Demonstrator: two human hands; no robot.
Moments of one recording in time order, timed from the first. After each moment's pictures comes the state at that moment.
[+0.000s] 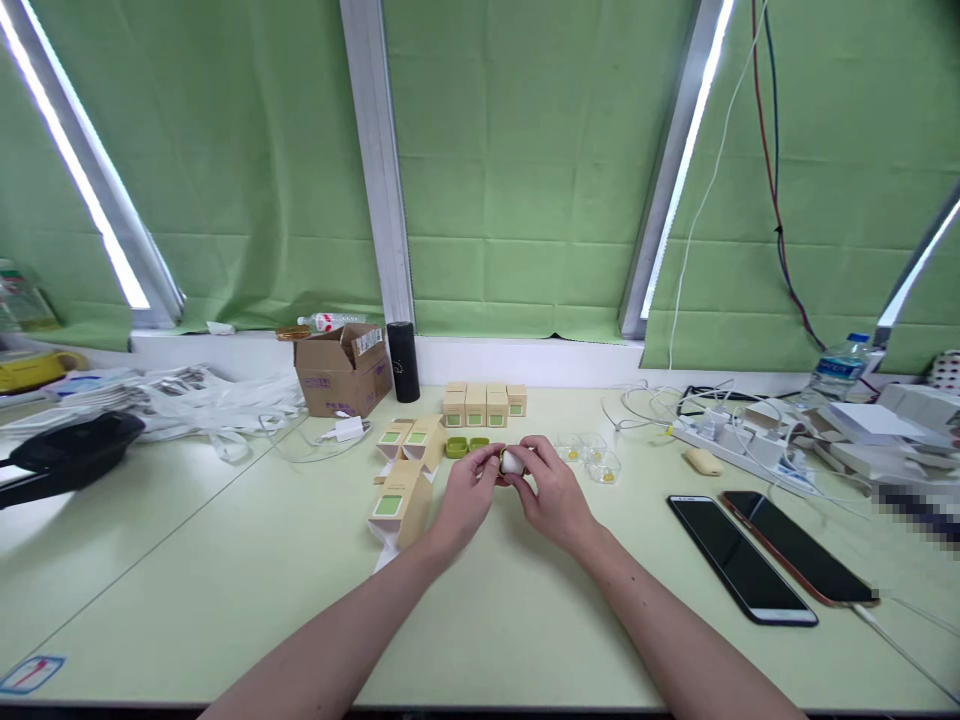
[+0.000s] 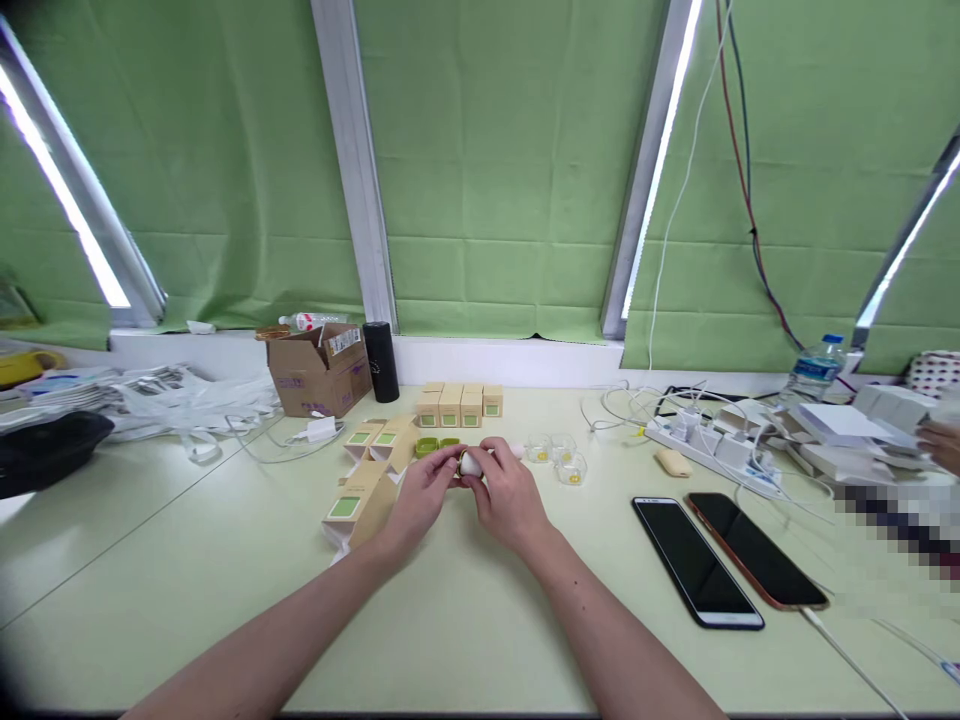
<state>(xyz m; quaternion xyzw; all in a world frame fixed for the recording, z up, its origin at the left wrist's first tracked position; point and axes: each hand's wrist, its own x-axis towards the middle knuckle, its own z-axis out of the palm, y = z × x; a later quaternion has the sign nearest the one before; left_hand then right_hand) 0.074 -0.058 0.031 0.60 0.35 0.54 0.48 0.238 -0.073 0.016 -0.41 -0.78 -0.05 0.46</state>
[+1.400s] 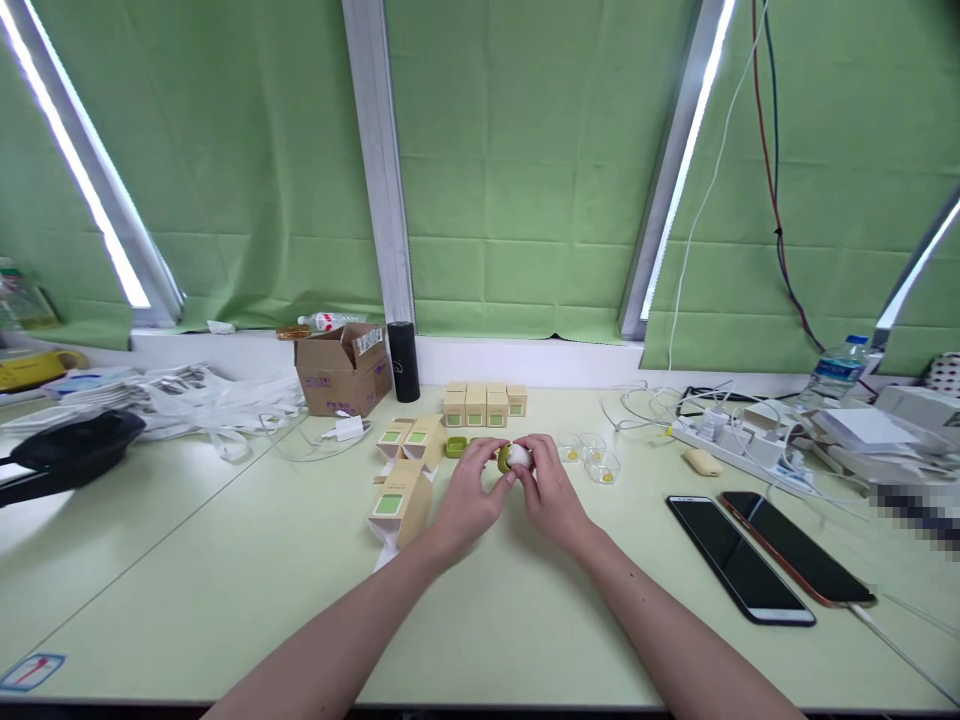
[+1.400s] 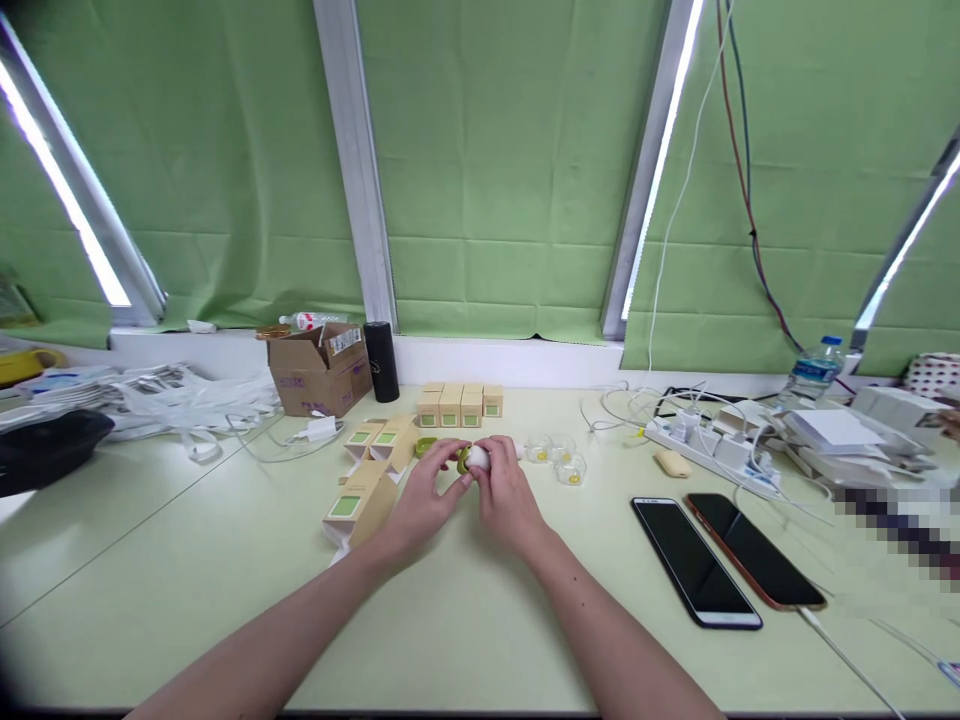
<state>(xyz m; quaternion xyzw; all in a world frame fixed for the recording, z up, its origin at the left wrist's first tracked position) 0.065 -0.064 0.035 0.75 0.38 0.48 0.24 0.235 -0.069 0.012 -0.42 -0.74 0.09 0.52</state>
